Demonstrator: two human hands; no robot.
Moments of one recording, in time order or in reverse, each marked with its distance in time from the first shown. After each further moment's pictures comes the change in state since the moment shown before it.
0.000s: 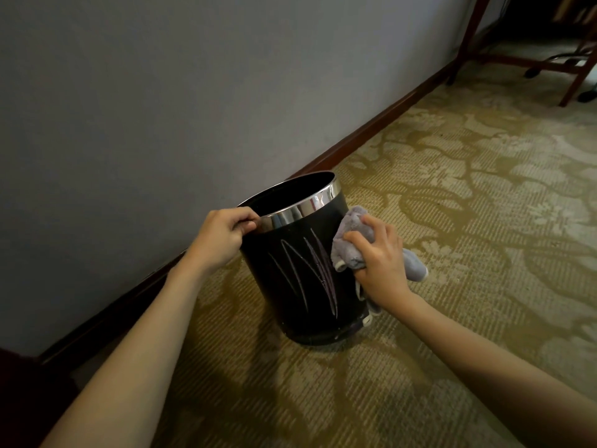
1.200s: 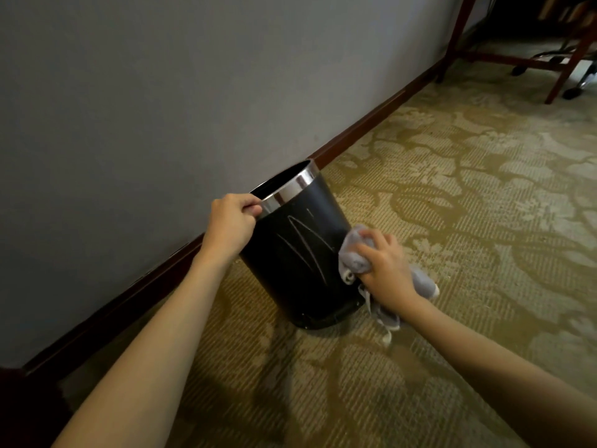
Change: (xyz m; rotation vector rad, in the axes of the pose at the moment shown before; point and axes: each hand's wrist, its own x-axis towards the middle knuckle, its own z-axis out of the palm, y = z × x) left_hand 0.030 0.024 0.026 -0.008 0.204 -0.141; right_hand -0.010 0.029 -0.006 -0.025 -0.170 0.059
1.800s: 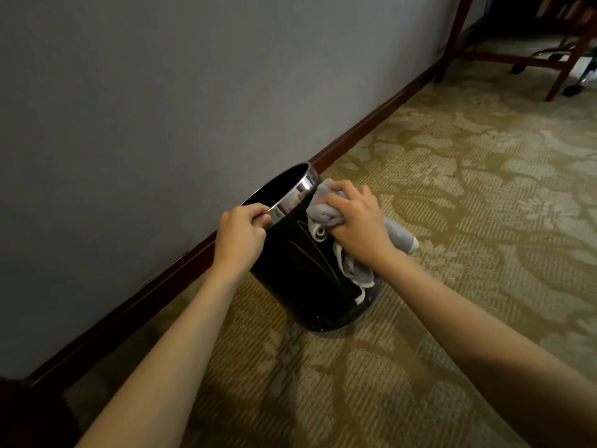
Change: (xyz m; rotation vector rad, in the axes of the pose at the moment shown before) left_hand -0.005 -0.005 0.016 -0.005 0.050 0.049; right_hand 0.079 -0.044 -0.022 0.067 0.129 -0.127
